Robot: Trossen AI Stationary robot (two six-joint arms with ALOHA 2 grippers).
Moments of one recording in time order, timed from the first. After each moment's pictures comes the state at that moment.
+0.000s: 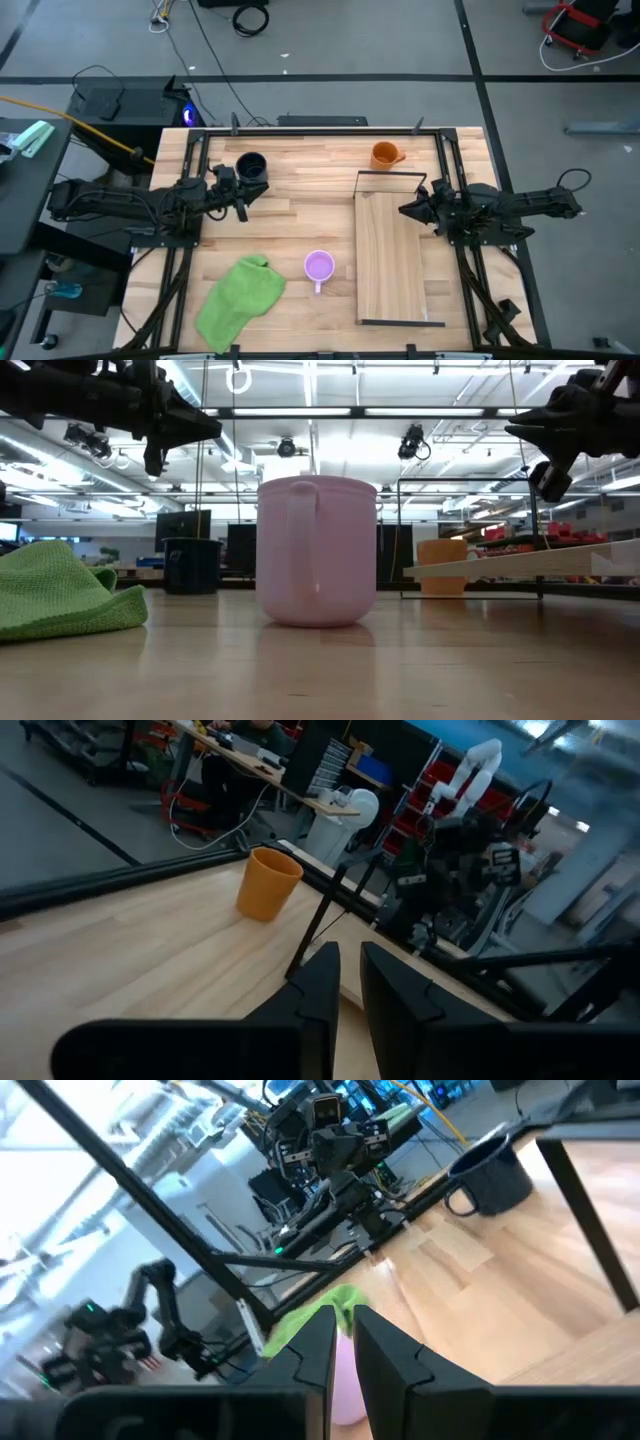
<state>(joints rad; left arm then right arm) 0.02 0.68 0.29 0.35 -0.34 -0.52 0.09 0.09 0.06 0.06 0.05 0.72</state>
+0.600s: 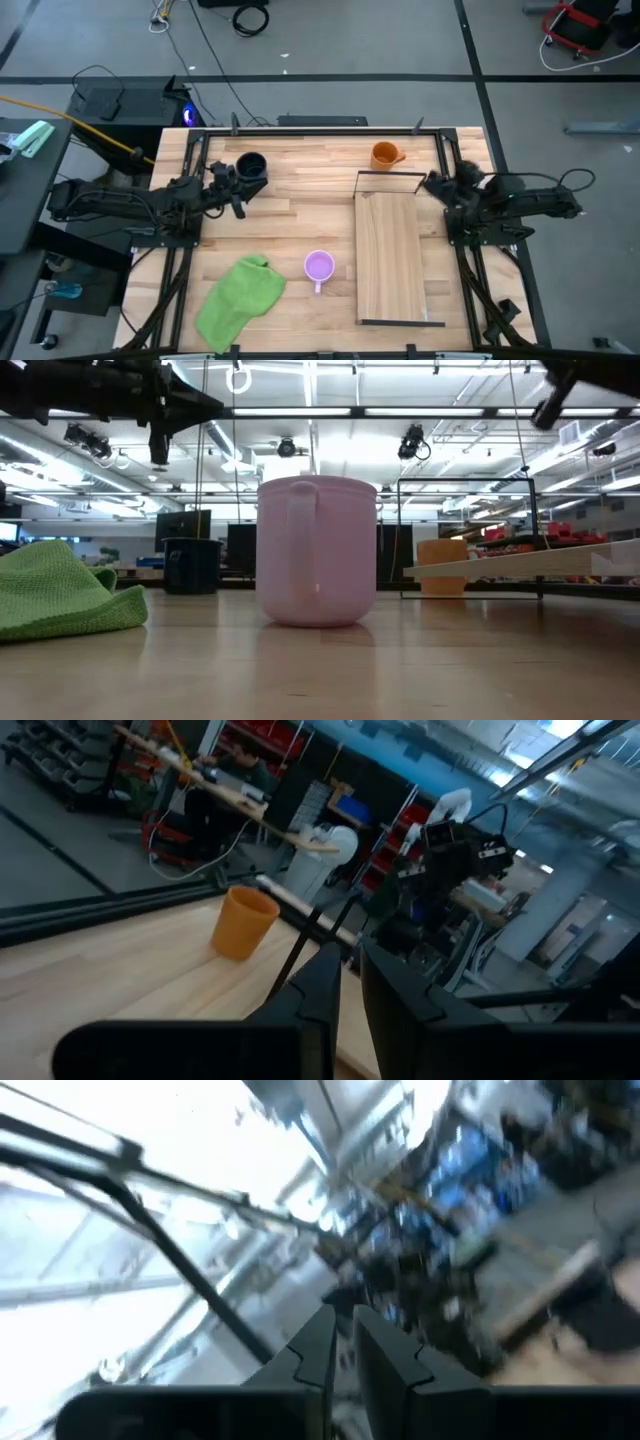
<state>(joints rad) 0.02 0.68 0.29 0.47 -0.35 -0.51 0.09 0.09 0.22 0.31 0.16 0.73</state>
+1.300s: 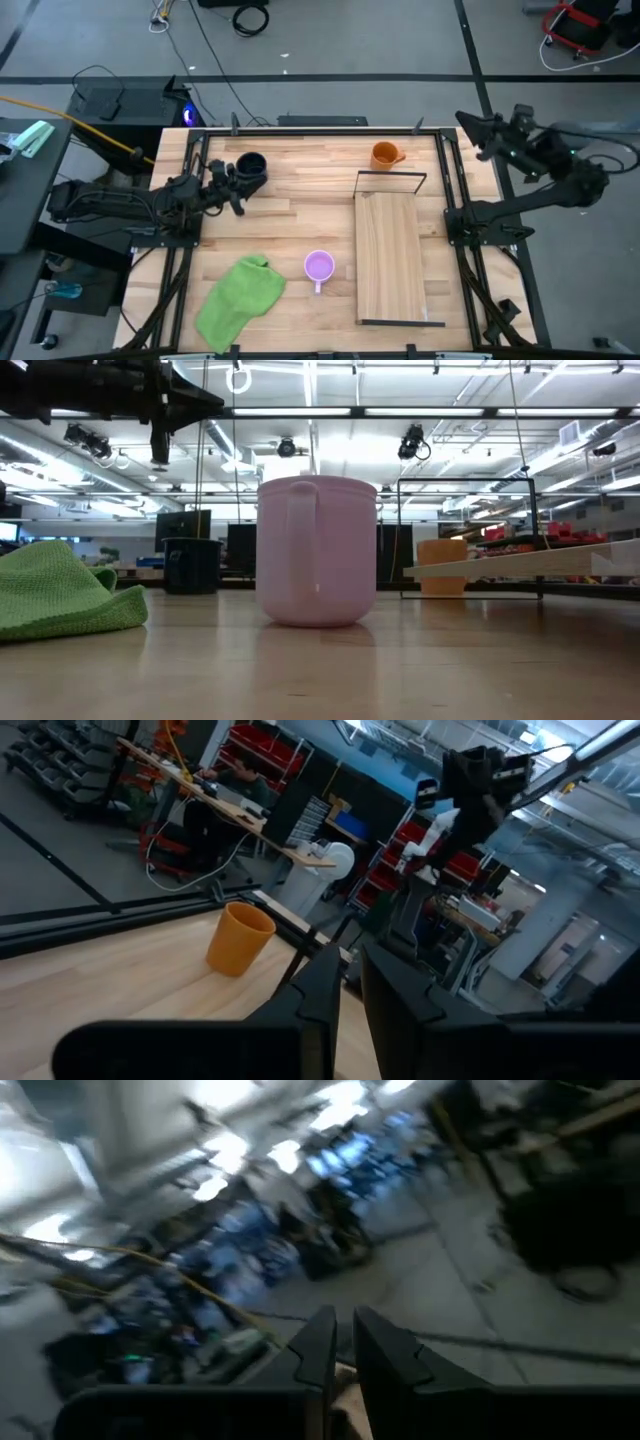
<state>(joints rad) 0.04 0.68 0.29 0.50 -0.34 -0.54 0.09 0.51 1.10 -0.48 0.74 0.49</state>
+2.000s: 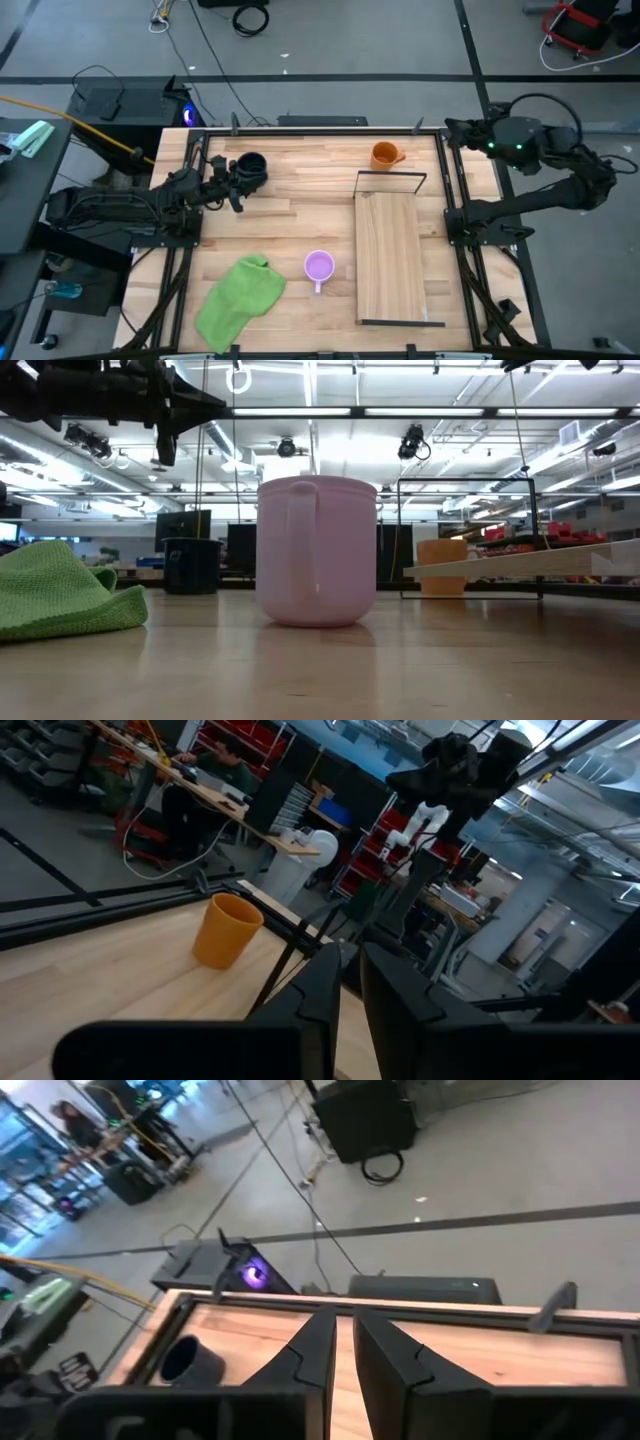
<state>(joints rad) 0.16 0.68 0.29 0.50 -0.16 -0.55 -0.10 0.78 1.34 -1.13 0.77 0.95</state>
